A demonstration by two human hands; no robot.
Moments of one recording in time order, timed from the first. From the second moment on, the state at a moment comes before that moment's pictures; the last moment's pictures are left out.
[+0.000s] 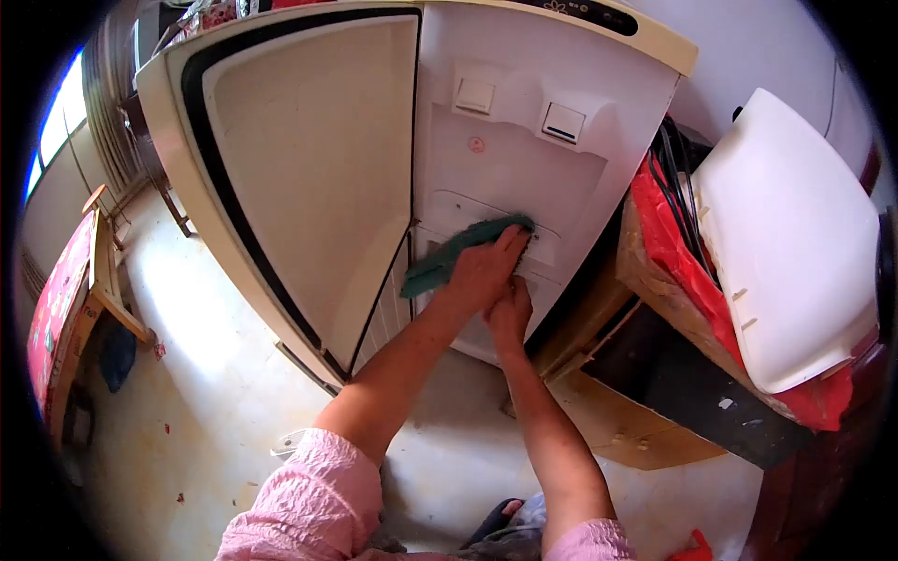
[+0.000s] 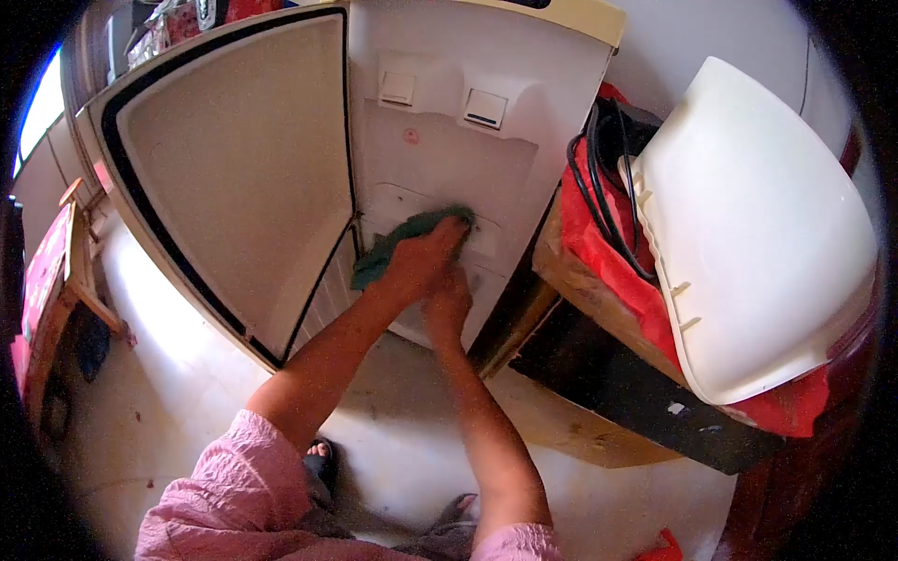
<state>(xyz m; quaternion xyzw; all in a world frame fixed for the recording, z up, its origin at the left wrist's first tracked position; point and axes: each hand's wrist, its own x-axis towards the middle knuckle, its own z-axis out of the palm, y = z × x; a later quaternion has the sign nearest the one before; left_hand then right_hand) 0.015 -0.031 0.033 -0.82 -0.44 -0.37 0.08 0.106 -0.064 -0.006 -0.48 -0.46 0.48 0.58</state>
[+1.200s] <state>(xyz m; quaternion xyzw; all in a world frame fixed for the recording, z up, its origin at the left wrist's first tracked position) 0.013 -0.036 0.038 -0.65 -0.60 -0.47 -0.02 0.121 -0.024 -0.050 -0.52 -0.45 0.30 0.67</state>
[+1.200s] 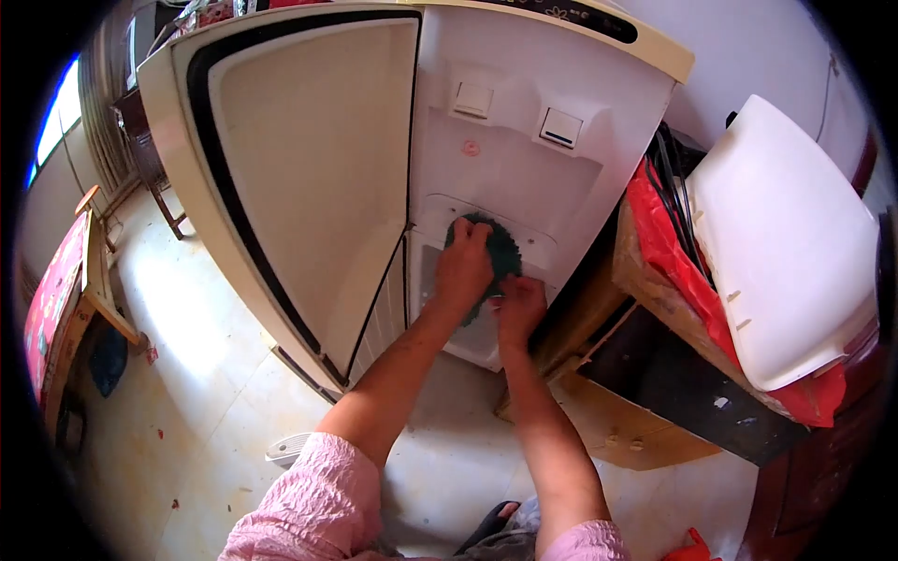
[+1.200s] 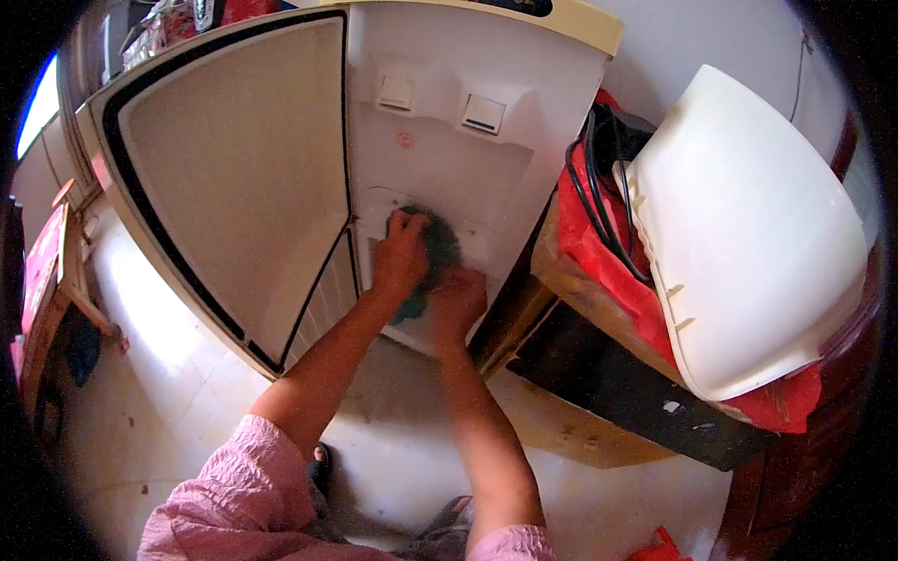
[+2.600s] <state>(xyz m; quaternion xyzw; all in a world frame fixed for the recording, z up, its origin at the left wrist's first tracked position) -0.030 -0.072 -0.008 -0.42 -0.60 -0.64 -0.23 0.013 0.016 0.034 -0.36 -0.76 -0.06 0.54</state>
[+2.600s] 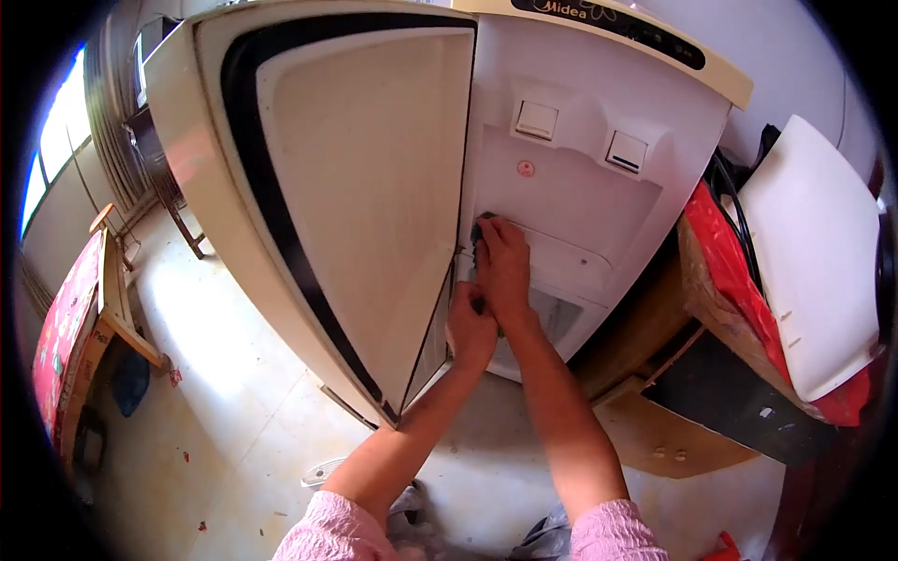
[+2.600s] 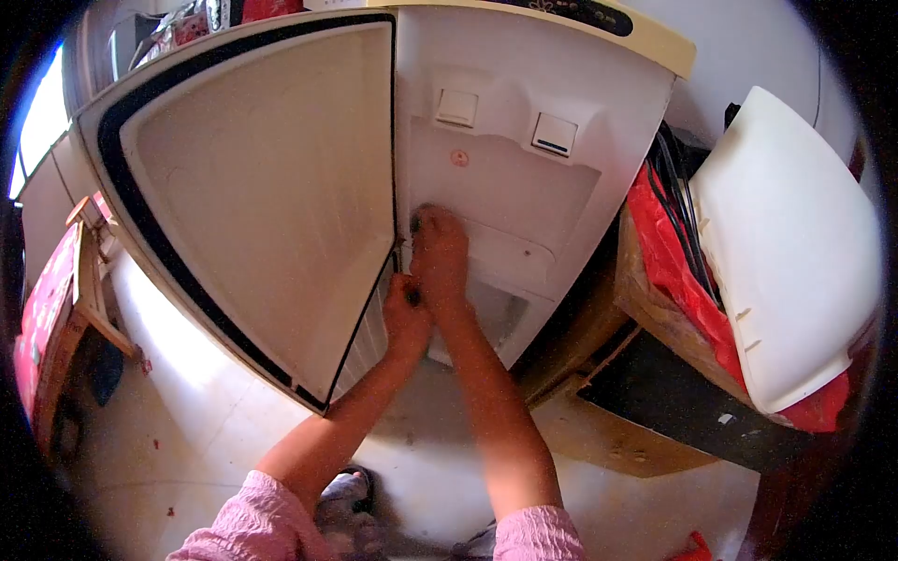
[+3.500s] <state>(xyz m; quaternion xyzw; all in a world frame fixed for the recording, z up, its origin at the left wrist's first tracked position) -0.031 -0.066 -0.030 -0.47 -0.54 -0.66 -0.23 0.012 0.002 0.028 -0.48 -0.77 -0.18 0.38</state>
